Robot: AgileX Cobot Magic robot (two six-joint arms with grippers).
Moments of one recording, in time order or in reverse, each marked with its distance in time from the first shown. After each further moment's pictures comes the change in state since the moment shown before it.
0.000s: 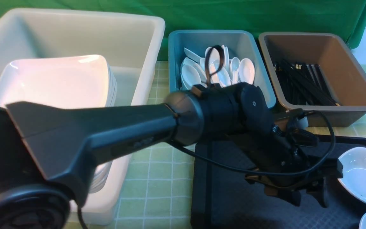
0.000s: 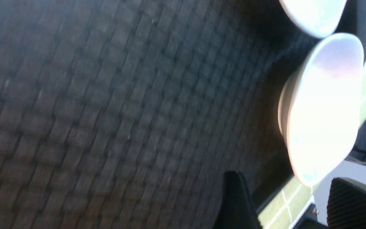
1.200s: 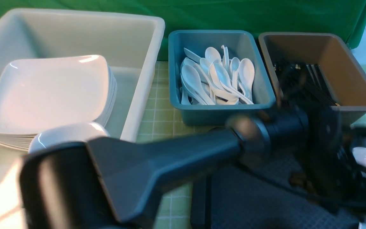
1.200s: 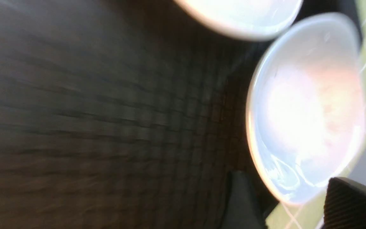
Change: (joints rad) right arm 0.000 0.009 0.000 0.004 0.064 0.048; left arm -0.110 0.128 -0.378 0.291 0.165 -0.134
